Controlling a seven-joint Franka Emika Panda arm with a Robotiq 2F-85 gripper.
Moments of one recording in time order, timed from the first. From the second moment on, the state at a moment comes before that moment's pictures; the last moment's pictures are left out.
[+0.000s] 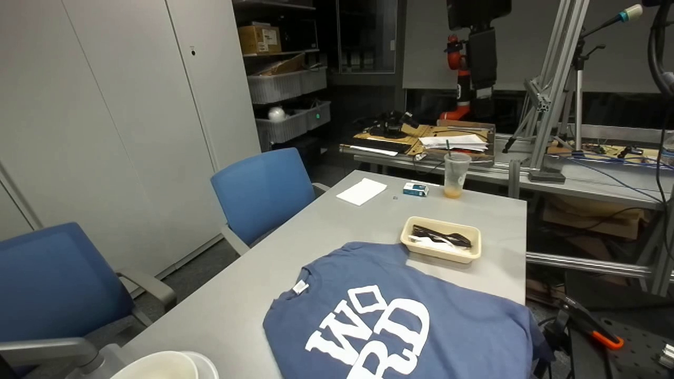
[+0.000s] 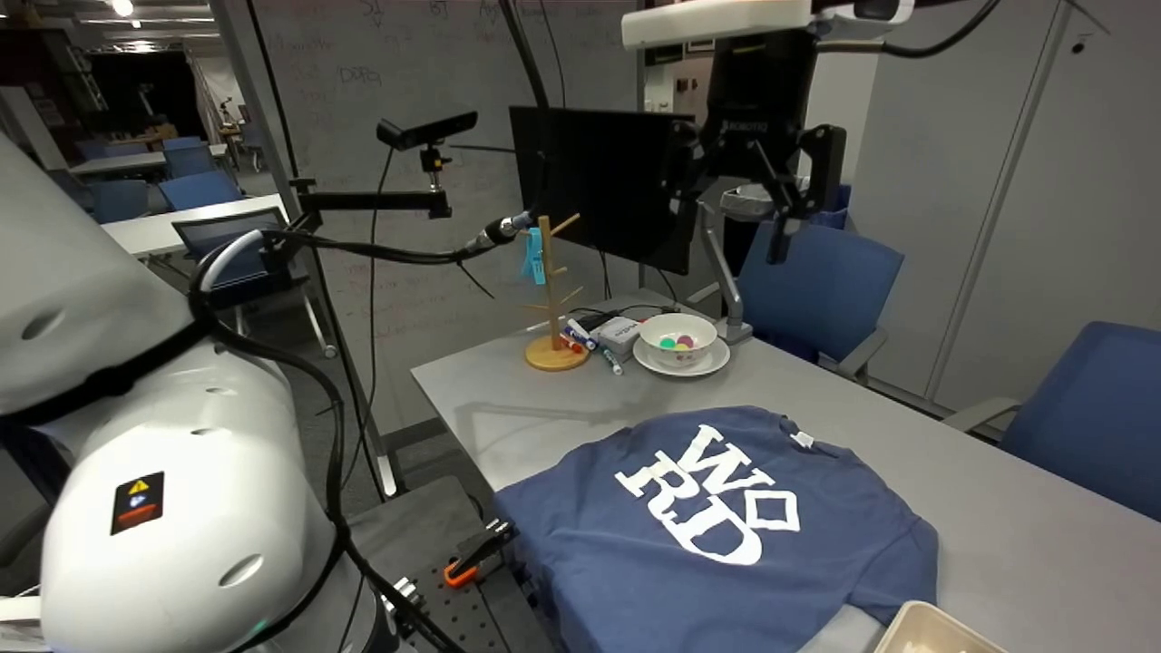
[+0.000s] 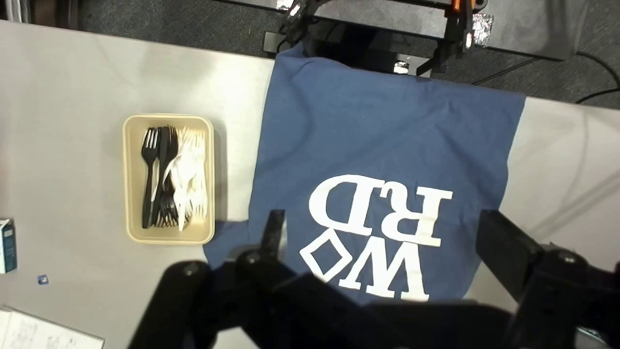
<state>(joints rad) 0.00 -0.30 -0.07 -2.07 -0.09 1.58 -0.22</state>
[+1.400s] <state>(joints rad) 0.03 -0.06 0.06 -2.25 -0.07 2.10 0.11</state>
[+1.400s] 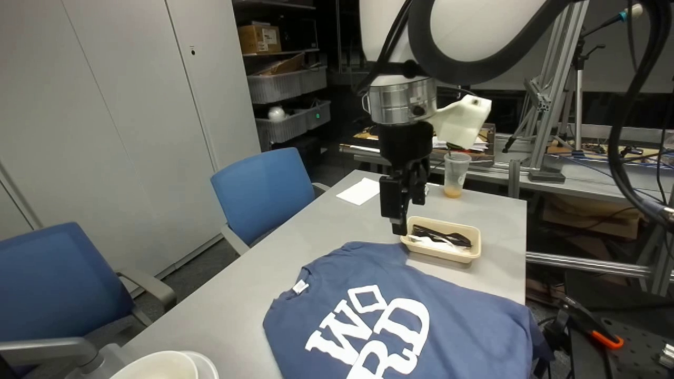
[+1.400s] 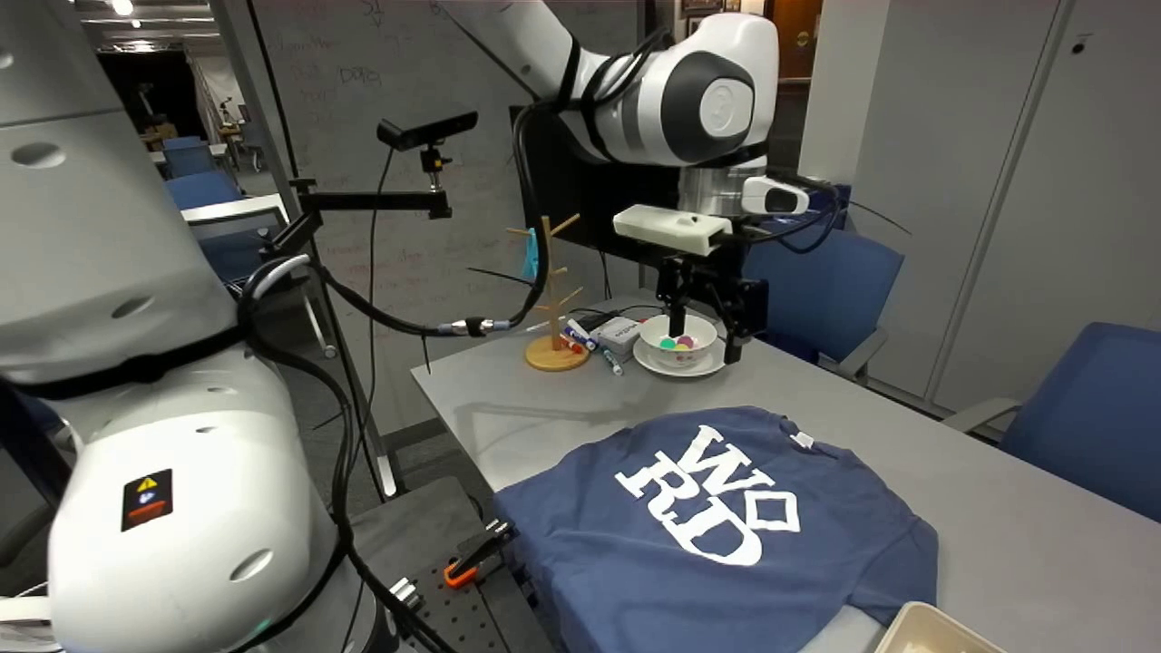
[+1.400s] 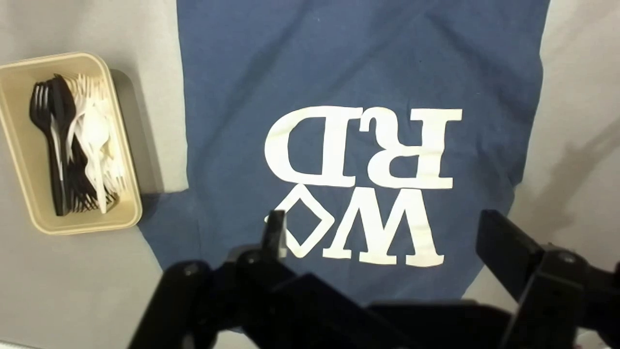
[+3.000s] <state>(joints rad) 0.03 0.46 0.04 -2.10 -0.07 2.42 0.11</state>
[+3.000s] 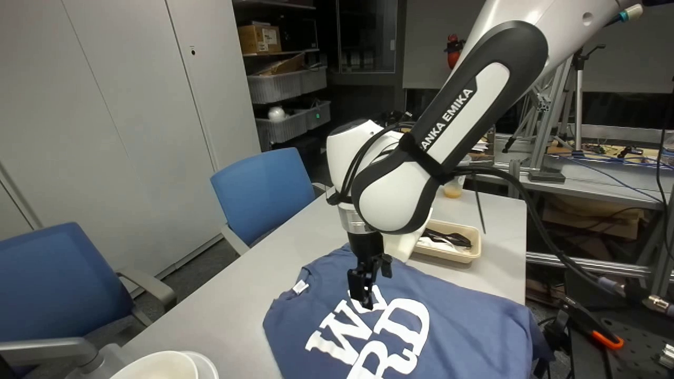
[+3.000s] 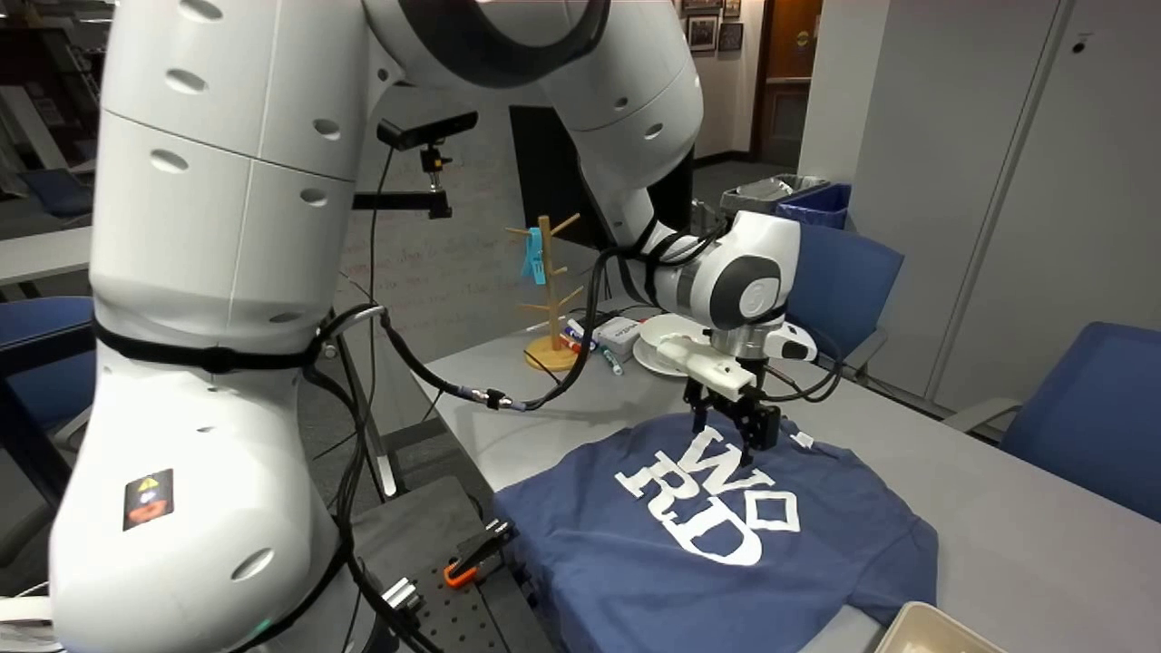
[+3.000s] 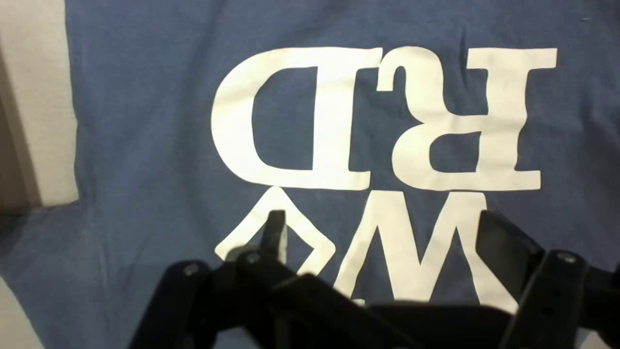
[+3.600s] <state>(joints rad) 0.08 0.68 0.00 -2.02 -0.07 2.56 0.14</state>
